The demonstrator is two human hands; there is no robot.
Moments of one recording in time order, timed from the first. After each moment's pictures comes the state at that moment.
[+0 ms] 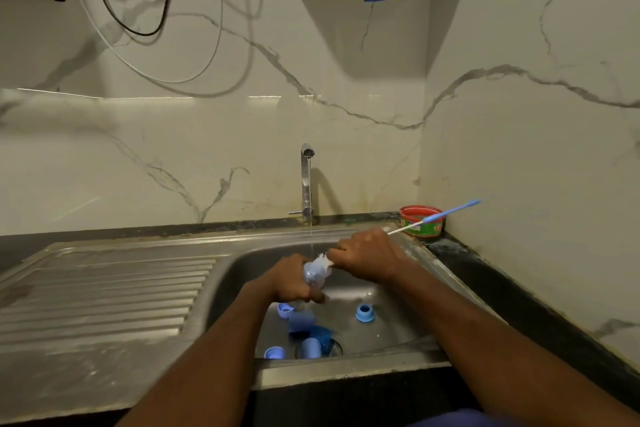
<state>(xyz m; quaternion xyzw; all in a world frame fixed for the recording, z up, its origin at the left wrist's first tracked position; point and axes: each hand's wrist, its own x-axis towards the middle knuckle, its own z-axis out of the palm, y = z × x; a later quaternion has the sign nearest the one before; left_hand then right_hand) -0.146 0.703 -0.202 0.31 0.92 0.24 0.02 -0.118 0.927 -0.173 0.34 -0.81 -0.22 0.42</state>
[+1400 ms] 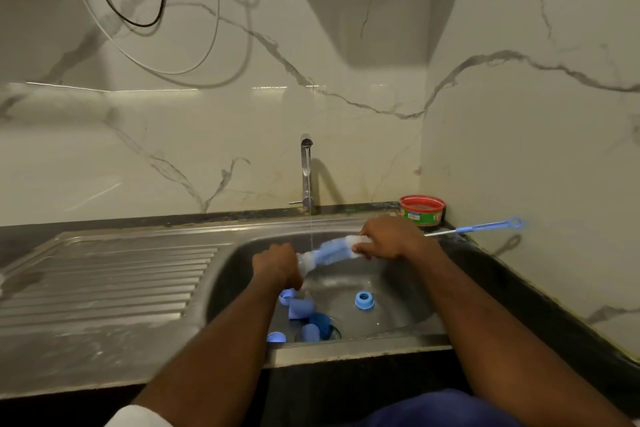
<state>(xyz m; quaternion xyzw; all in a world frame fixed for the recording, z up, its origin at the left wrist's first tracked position) -0.146 0.709 -0.210 0.07 1.00 0.02 -0.07 -0.095 0.961 -0.136 0.12 -0.99 0.00 0.09</state>
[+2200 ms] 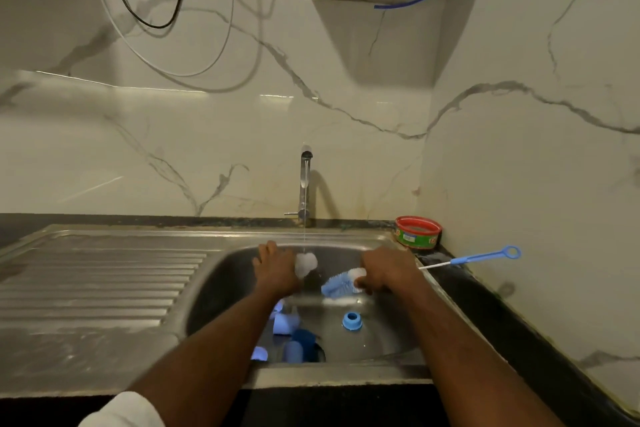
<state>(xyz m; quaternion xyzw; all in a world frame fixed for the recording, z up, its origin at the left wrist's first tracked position) -0.160 0.736 -0.216 0.05 0.98 0.13 -0.14 -0.086 0.950 -0.152 0.03 -1.00 -0.04 0.03</state>
